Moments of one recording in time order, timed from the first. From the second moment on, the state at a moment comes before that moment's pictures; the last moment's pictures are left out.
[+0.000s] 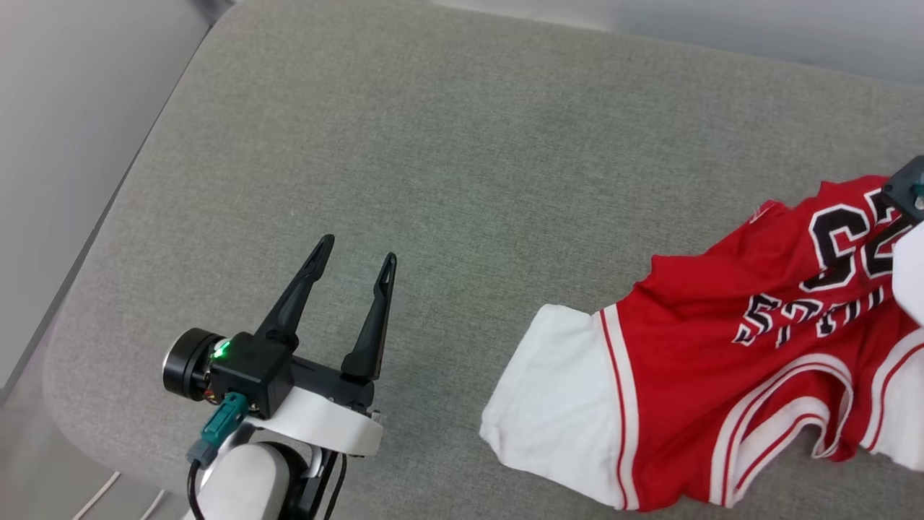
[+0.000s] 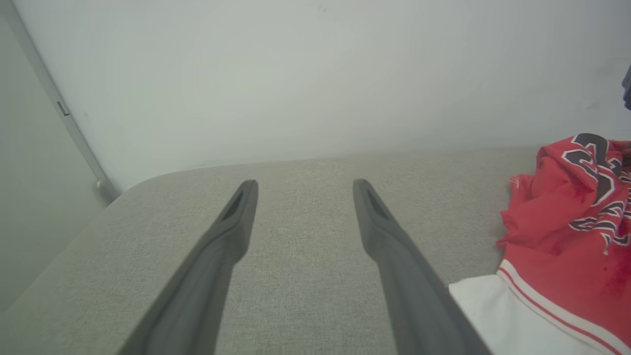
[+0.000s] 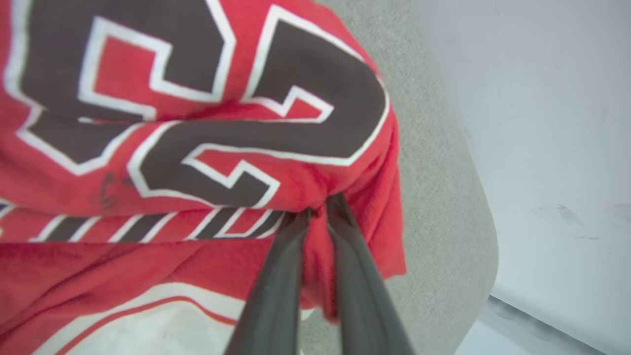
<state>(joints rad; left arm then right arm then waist) -0.21 0.23 -0.32 -0.02 -0.25 -0.01 -0.26 -0.70 -0.90 0.66 0.20 0.36 0.13 0.77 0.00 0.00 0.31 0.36</state>
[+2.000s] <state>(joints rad) 0.04 0.30 -0.32 -0.19 -0.36 -0.05 0.43 0.02 -0.16 -0.07 -0.27 0.23 0.13 0.08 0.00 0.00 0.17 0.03</state>
